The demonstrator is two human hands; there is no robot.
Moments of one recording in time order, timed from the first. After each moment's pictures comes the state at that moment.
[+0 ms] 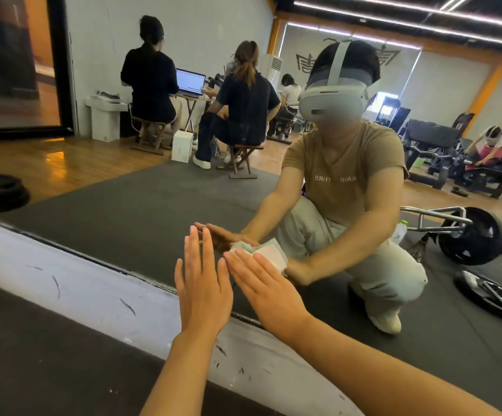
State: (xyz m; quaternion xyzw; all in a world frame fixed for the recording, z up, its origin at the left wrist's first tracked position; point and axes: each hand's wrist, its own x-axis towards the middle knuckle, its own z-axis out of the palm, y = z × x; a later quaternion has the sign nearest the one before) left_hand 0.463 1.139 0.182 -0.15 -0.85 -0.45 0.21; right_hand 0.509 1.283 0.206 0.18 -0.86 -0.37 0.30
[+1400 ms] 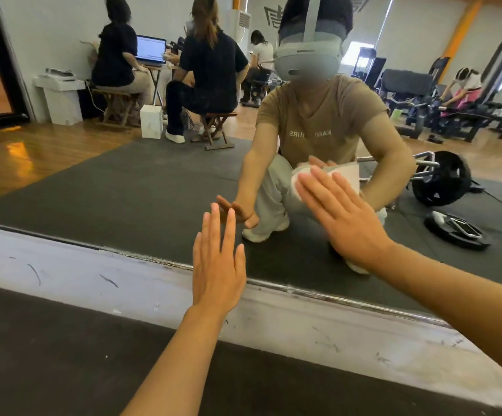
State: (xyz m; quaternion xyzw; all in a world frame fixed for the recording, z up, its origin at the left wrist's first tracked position) left_hand 0.514 1.185 0.169 -0.31 -0.86 -0.35 0.20; right_hand 0.612 1.401 0.289 0.13 -0.85 -0.32 0.39
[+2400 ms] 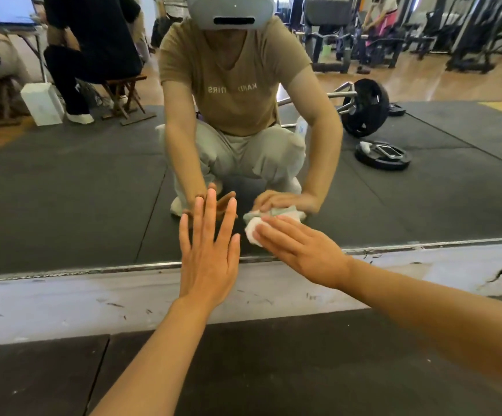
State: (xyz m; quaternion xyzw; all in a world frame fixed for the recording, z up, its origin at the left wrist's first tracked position) left_hand 0.587 1.323 0.139 -0.45 -0.80 -0.26 0.30; right_hand 0.720 1.506 0.157 0.16 -0.90 -0.24 0.33
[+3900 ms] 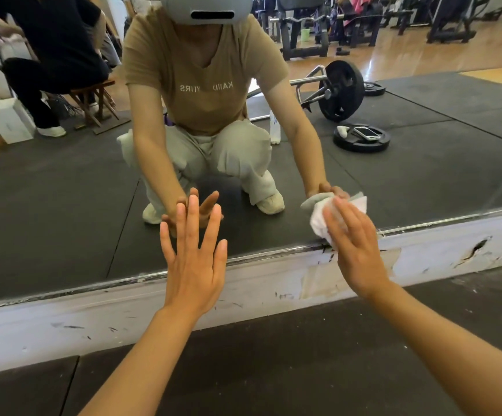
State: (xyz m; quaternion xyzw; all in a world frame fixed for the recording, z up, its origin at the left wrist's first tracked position) left_hand 0.630 1.378 0.137 -0.49 -0.78 -0.27 0.28; right_hand 0.829 1.601 0.112 -0.12 -0.87 -0.02 0.47
